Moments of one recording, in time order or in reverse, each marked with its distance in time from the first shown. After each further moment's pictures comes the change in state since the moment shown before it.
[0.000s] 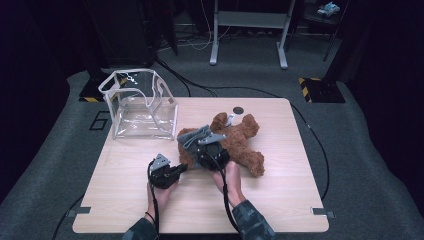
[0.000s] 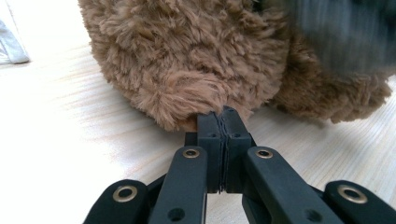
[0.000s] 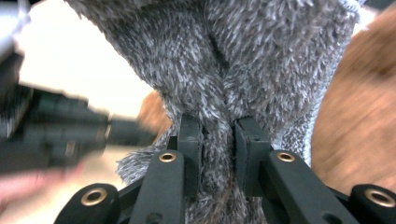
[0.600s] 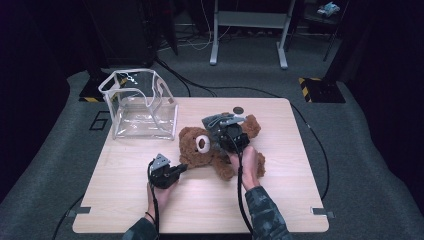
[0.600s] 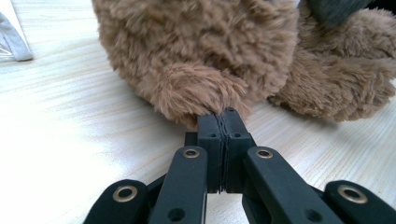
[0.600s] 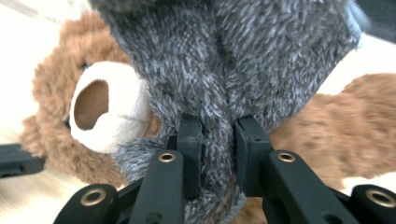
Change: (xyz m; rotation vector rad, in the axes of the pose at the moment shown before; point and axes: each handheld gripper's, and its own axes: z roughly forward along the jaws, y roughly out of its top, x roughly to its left) left arm 0.001 0.000 0.000 0.012 0.011 0.006; right arm -0.065 0.009 -0.009 0.035 -0.158 0.127
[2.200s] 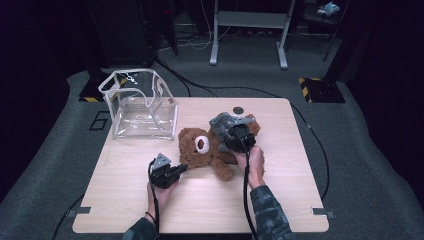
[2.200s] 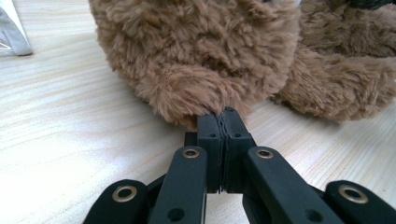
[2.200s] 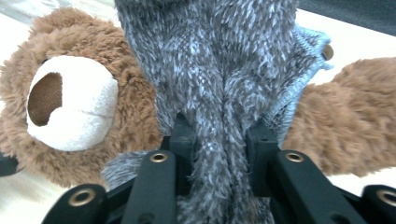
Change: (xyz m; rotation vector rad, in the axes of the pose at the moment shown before) left arm -0.001 0.001 0.002 0.014 0.013 -0.010; right arm -0.025 -0.013 0.012 -0.023 0.026 0.012
